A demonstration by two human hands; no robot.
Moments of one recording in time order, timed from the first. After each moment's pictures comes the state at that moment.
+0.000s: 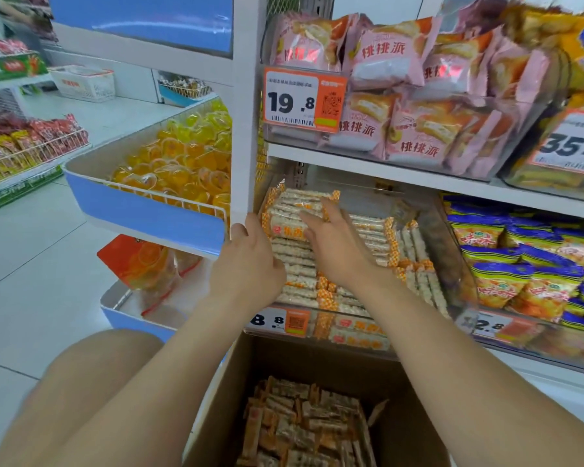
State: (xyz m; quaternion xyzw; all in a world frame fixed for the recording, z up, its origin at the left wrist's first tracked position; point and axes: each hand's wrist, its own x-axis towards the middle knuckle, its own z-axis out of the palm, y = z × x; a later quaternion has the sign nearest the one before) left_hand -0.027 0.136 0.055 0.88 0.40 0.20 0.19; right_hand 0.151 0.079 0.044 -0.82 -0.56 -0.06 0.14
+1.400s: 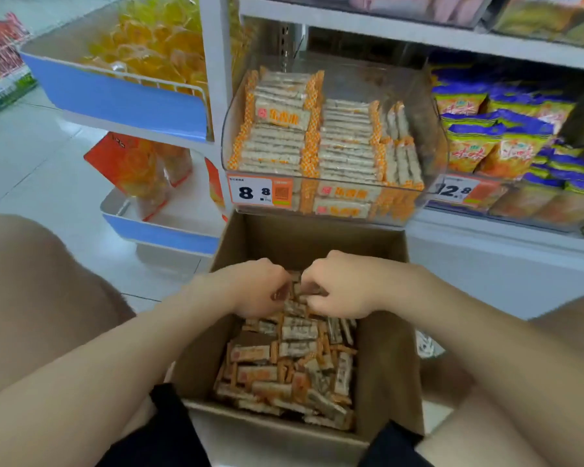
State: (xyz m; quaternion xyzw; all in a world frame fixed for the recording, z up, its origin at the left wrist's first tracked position) left_hand -0.103 0.033 -0.036 0.95 0.13 -0.22 0.17; right_hand 0.030 -0.100 0.016 -0.72 -0.61 0.30 -0.11
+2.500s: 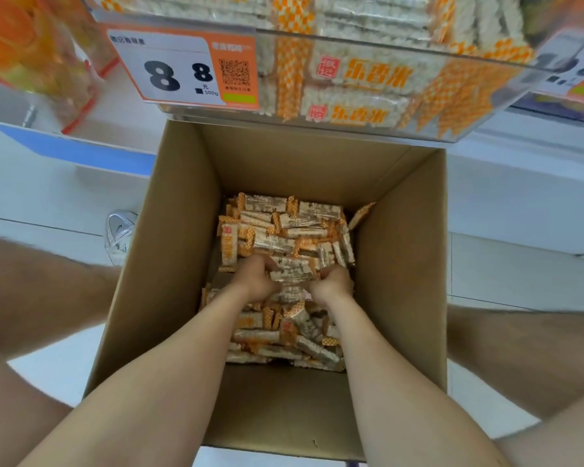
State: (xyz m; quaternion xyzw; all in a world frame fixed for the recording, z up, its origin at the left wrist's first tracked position) left_hand -0.074 0.002 -0.316 0.75 0.43 -0.22 0.46; right_hand 0.031 -0.130 -0.291 -0.87 0.08 0.43 0.24
